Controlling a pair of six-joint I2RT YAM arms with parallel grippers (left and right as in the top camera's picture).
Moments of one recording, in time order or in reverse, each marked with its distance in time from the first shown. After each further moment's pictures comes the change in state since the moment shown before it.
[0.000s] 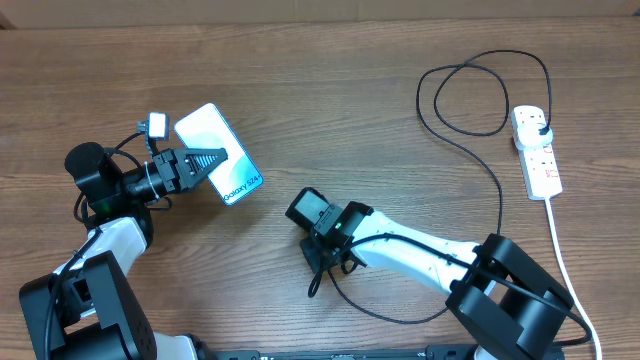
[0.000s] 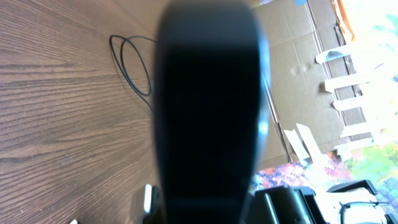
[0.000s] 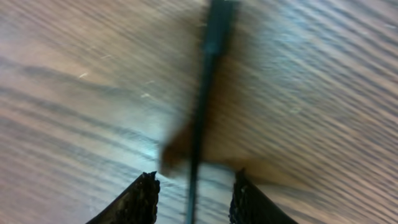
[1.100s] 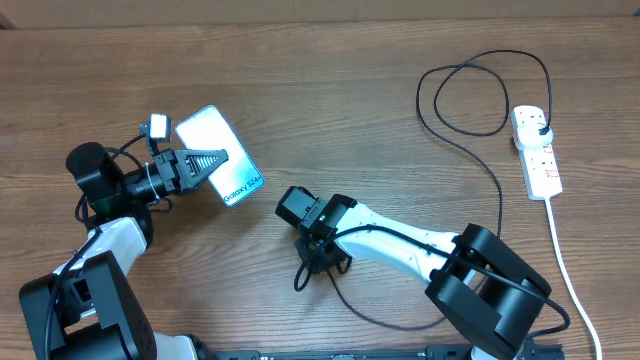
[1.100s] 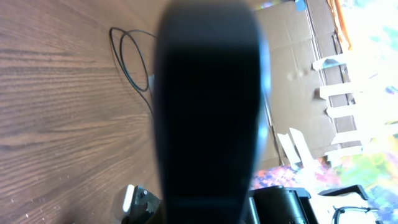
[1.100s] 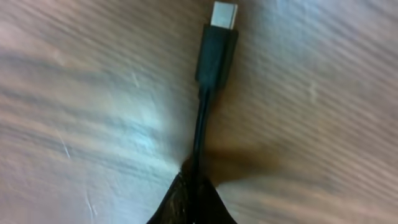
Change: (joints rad) left arm 0.000 0.000 0.000 -0.050 0.003 -0.022; right arm -0.003 0.081 0.113 -0.183 -0.021 0.023
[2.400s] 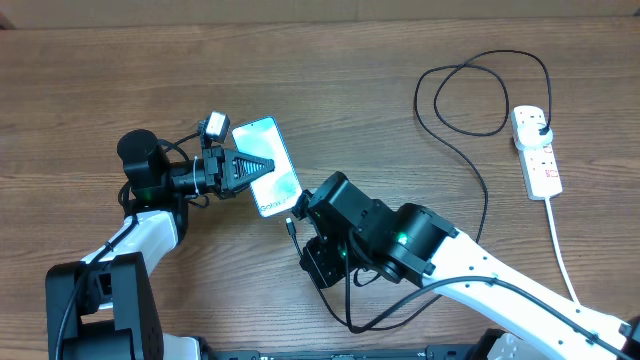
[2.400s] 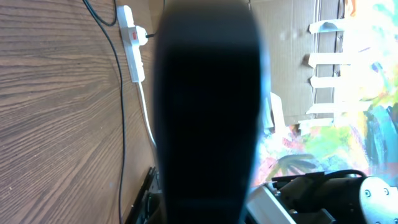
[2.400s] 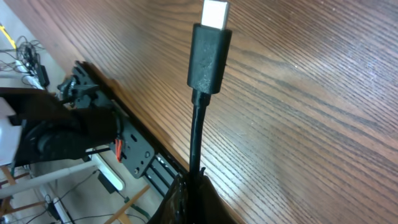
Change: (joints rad) left arm -0.240 0.000 0.000 0.081 0.003 -0.241; right arm 0.000 -0.477 0.019 -0.087 -0.280 -0.034
